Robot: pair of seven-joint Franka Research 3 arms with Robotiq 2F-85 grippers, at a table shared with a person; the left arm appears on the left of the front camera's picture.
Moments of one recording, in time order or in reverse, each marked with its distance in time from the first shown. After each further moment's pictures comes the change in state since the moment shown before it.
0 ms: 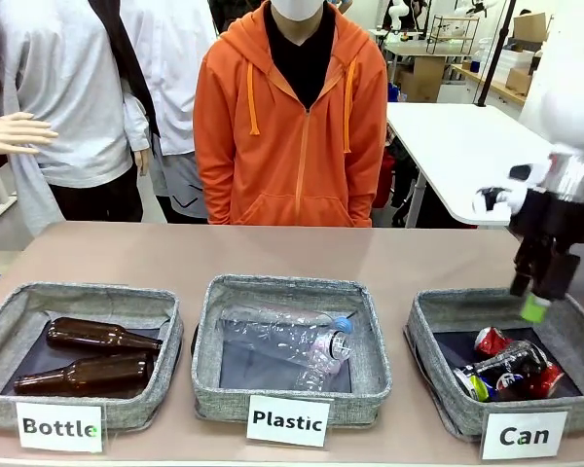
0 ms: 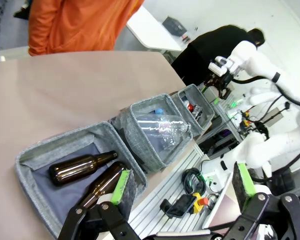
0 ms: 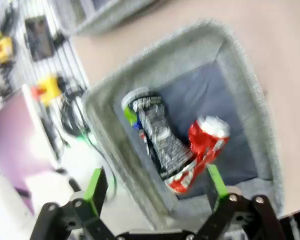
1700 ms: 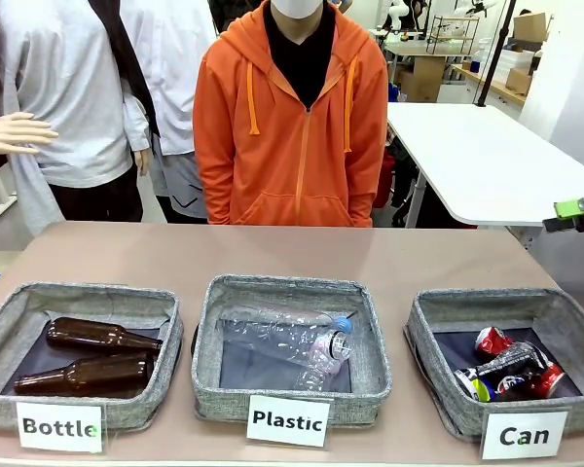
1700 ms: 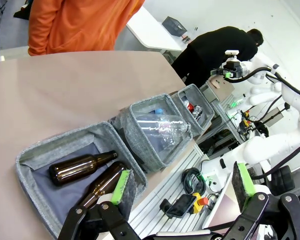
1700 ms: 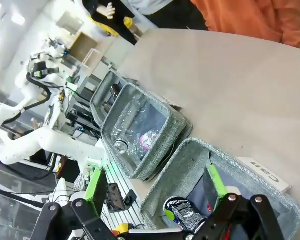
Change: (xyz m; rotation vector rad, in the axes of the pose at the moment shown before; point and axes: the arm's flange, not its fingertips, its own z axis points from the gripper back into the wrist) left arm 0.000 0.000 0.000 -0.001 0.000 0.001; right arm -0.124 -0.042 0.051 0.268 -0.929 -0.368
